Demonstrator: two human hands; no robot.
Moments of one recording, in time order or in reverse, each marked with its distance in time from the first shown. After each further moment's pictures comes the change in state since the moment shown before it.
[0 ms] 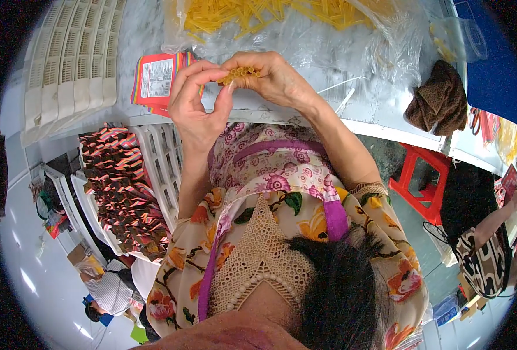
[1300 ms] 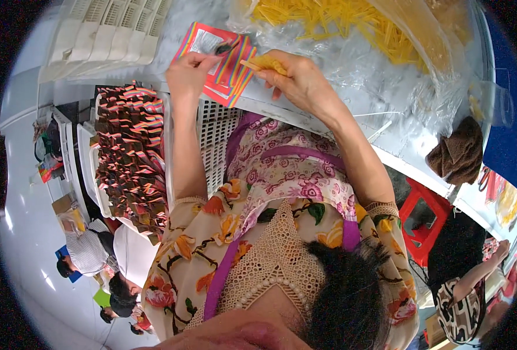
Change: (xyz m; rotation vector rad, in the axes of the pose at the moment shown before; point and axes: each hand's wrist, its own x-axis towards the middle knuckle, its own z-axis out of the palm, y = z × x) left_hand 0.004 -0.078 -0.090 0.638 0.026 -0.449; right_hand 0.029 -0.007 0.032 -0.281 0.007 0.230
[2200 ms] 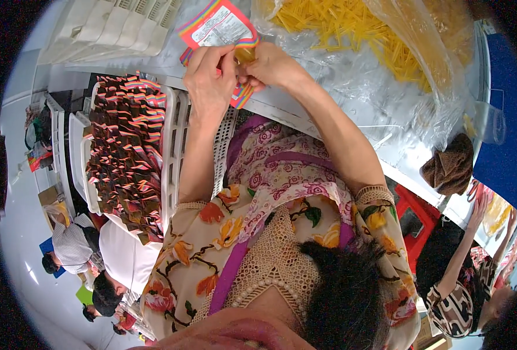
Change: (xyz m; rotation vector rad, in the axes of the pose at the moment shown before) left_hand -0.019 0.028 -0.001 -0.117 0.362 0.355; right_hand 0.071 -0.007 0.041 -0.020 -0.249 0.218
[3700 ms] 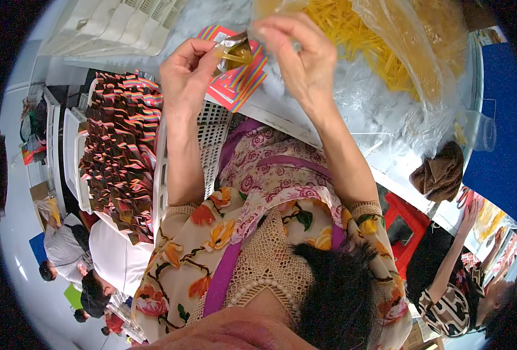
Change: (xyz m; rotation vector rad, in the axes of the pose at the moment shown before) left_hand 0.031 0.028 -0.034 -0.590 -0.139 -0.625; right_hand -0.049 -0.036 -0.016 -0.061 0.678 -0.842
